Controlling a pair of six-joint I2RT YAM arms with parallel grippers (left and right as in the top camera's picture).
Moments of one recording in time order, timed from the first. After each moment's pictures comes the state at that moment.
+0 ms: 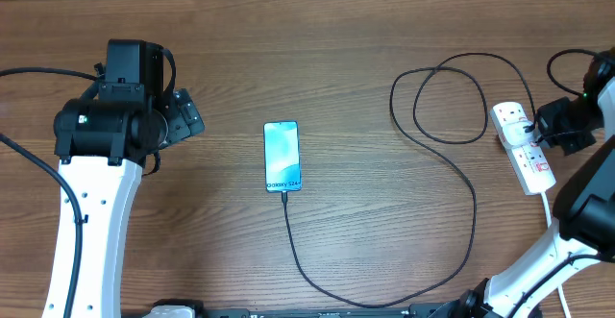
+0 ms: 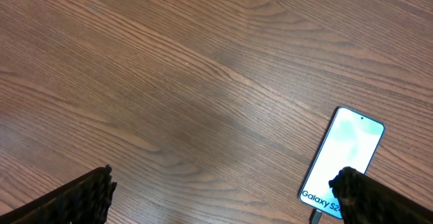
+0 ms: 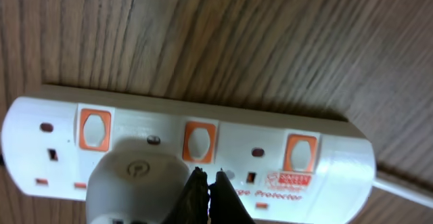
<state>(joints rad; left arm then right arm) -0.07 1.38 1.52 -1.29 -0.25 -0.51 -0.52 2.09 1.65 -1.14 -0.02 0.67</state>
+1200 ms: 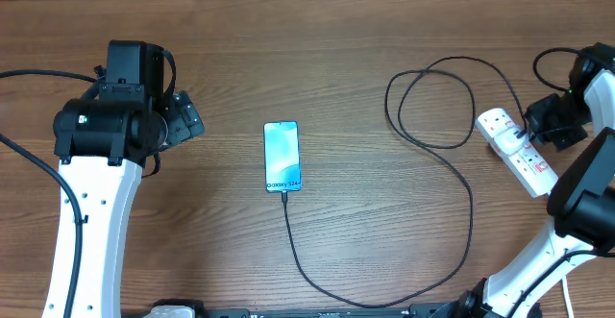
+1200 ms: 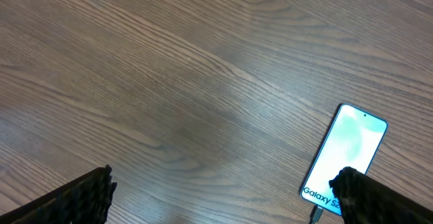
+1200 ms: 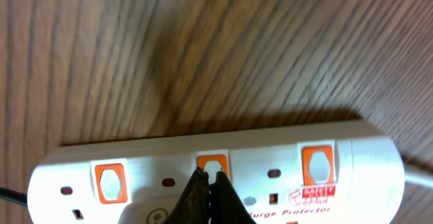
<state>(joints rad) -0.07 1.38 1.52 -1.31 -0.25 -0.52 -0.47 2.10 1.64 -1.12 0.02 0.67</state>
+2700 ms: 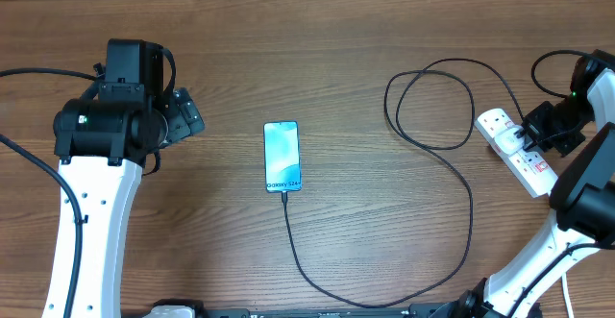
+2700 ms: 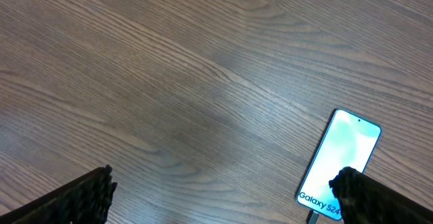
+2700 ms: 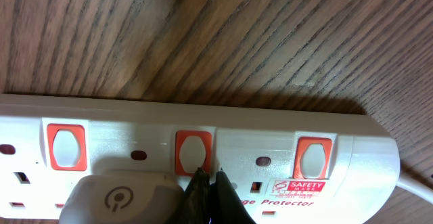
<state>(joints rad) -0.07 1.38 1.52 -1.29 -0.25 -0.52 -0.49 2.16 1.69 -1.22 -0.03 0.46</state>
